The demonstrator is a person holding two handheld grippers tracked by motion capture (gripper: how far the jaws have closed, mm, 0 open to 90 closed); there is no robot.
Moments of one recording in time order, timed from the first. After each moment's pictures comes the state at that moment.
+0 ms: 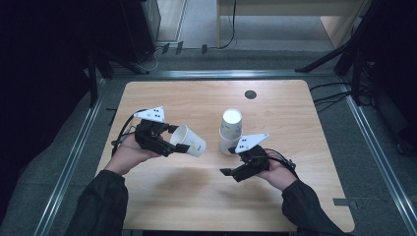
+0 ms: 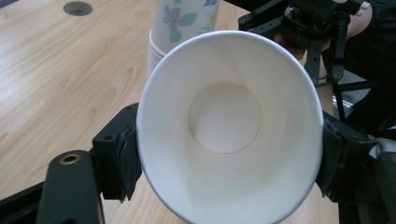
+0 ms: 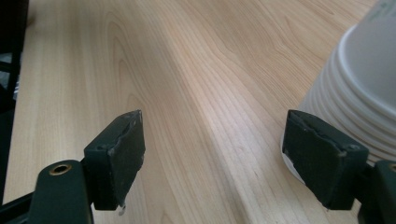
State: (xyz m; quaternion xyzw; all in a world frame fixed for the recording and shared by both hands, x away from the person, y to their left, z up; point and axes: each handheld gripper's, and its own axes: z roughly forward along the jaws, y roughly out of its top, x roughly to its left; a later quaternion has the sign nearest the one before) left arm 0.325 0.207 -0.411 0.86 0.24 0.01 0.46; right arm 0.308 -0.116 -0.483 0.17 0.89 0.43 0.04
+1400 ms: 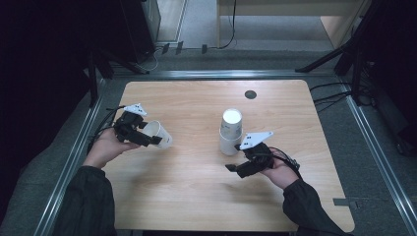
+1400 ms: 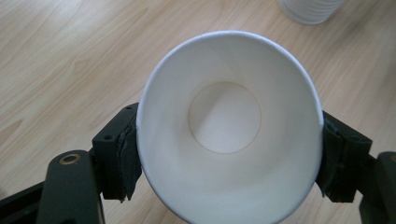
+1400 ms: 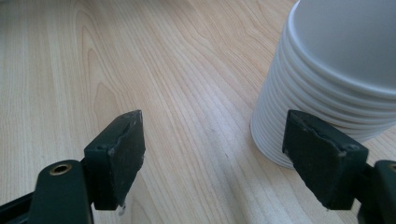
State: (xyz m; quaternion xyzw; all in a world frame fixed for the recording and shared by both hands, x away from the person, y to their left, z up) left arm 0.360 0.279 -0.442 0.88 0.36 0.07 0.30; right arm 0.318 -0.129 -0.489 0.20 0.89 0.41 0.06
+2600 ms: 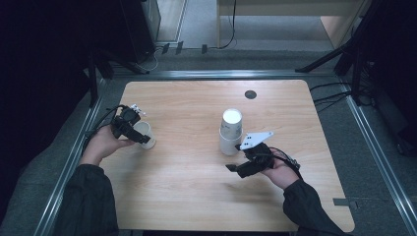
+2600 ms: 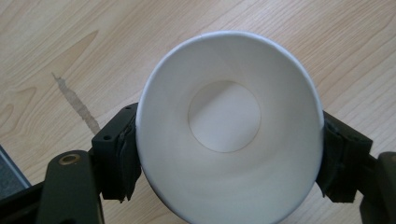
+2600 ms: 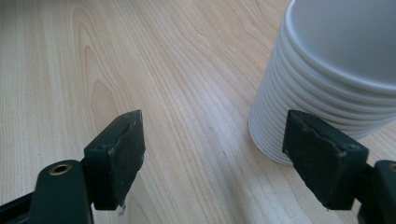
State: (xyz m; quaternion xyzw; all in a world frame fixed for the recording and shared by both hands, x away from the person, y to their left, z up) left arm 0.384 0.295 -0.464 0.88 0.43 0.11 0.14; right arm 0.318 -0.130 -0.490 0.20 0.89 0.41 0.06
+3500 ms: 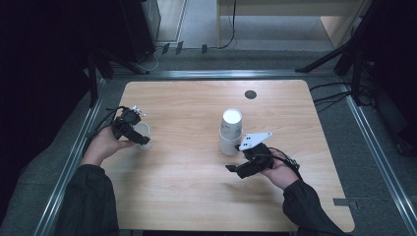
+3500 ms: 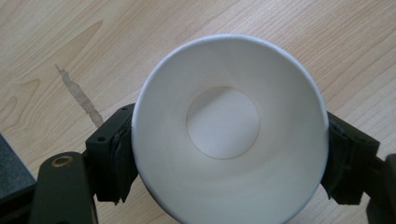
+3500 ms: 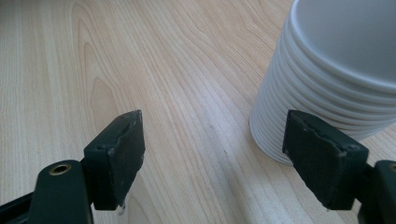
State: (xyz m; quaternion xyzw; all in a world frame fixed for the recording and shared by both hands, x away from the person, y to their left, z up) left arm 0.385 0.294 -0.471 0.88 0.44 0.11 0.13; right arm 0.318 -0.128 -0.491 0.19 0.89 0.40 0.07
